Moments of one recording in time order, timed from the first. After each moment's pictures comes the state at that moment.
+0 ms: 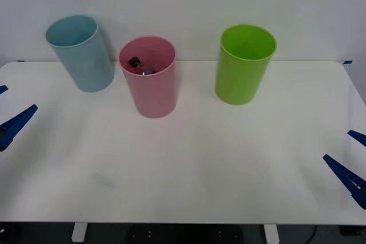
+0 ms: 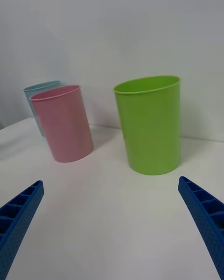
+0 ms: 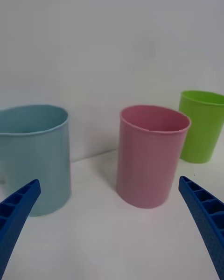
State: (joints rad) right arm 0.35 -0.40 -0.52 -1.66 0.96 -1.22 0.00; left arm 0.19 0.54 0.59 -1.67 -1.07 -1.07 0.18
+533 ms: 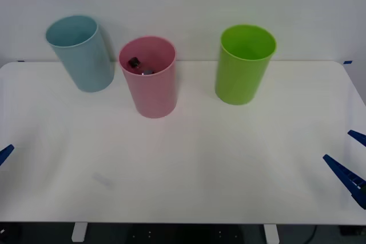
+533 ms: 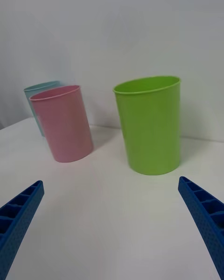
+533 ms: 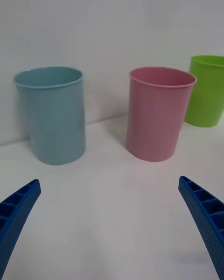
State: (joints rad) right arm 0.35 -0.40 -0.52 -1.66 0.96 -1.22 0.00; left arm 0.40 0.56 0.63 -1.67 -0.99 -1.09 0.08
